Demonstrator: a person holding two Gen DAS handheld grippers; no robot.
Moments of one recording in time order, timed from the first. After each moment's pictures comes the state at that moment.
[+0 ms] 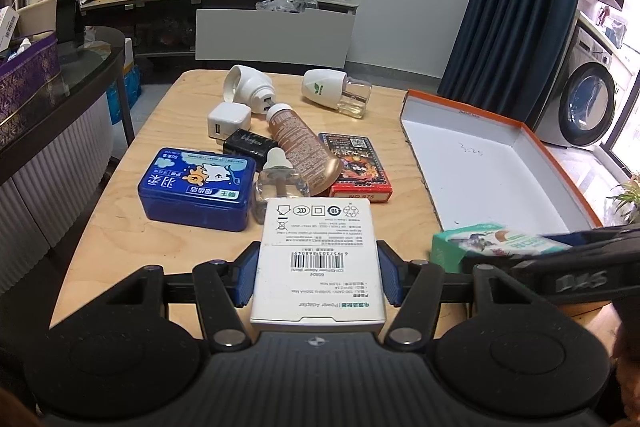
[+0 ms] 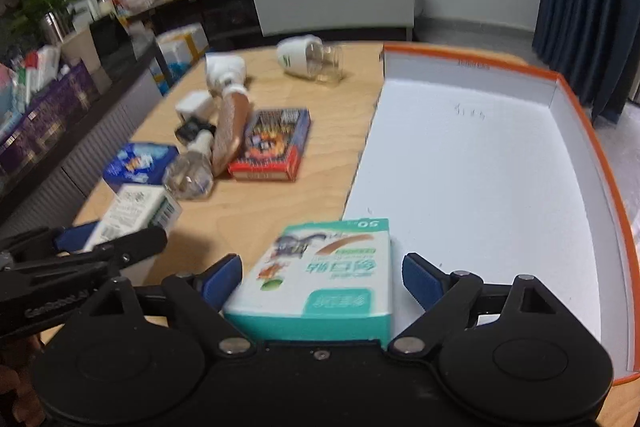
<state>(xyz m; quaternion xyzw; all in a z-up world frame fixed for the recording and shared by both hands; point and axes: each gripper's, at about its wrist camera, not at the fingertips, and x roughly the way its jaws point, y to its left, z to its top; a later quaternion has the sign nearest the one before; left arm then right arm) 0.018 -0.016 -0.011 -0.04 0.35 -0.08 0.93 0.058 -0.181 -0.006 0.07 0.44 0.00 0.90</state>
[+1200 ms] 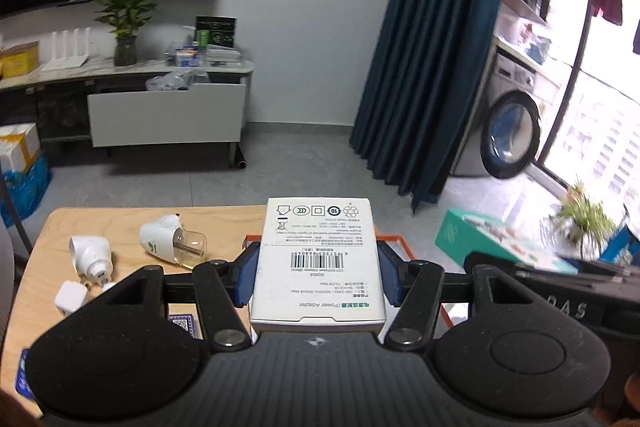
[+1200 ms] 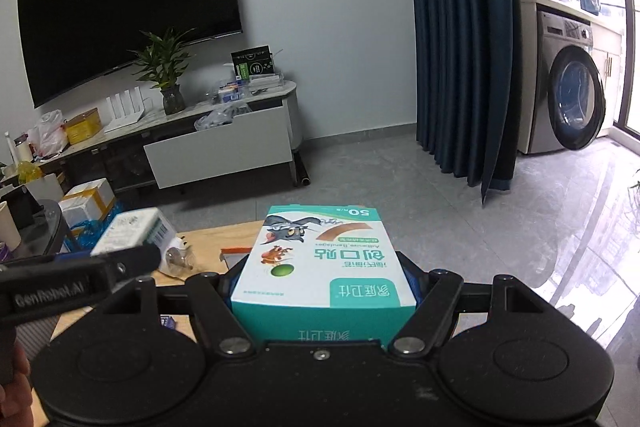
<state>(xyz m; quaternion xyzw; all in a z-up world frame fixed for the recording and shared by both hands) 0.097 -0.146 0.087 -0.04 0.28 -0.19 0.94 0.043 -0.313 0.108 0.11 0.26 -0.16 0.95</state>
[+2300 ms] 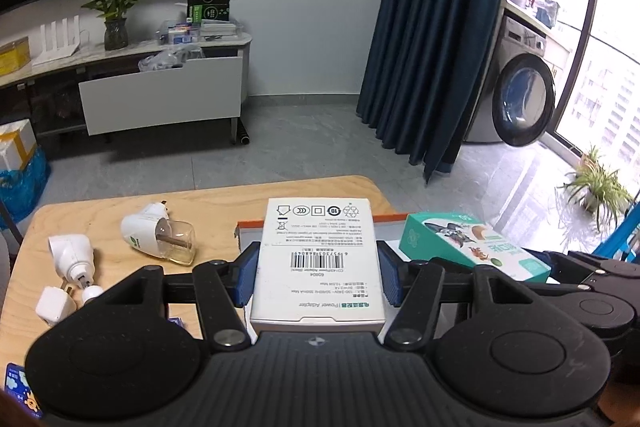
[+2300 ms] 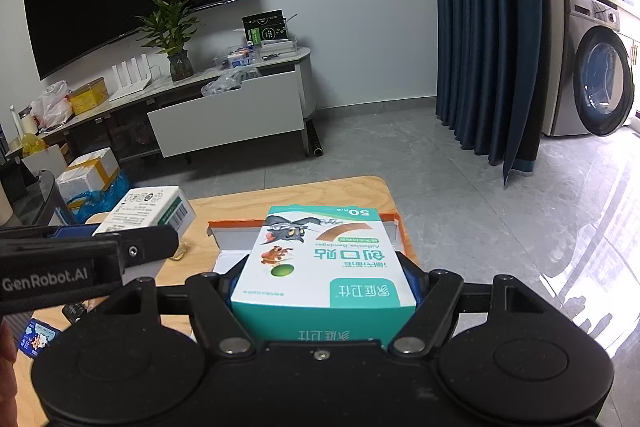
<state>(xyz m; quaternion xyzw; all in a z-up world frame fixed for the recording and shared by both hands) 0.134 -0.161 0.074 0.00 0.31 -0.19 0.93 0.090 -0.335 0.068 0.10 0.30 -0.13 0.94</state>
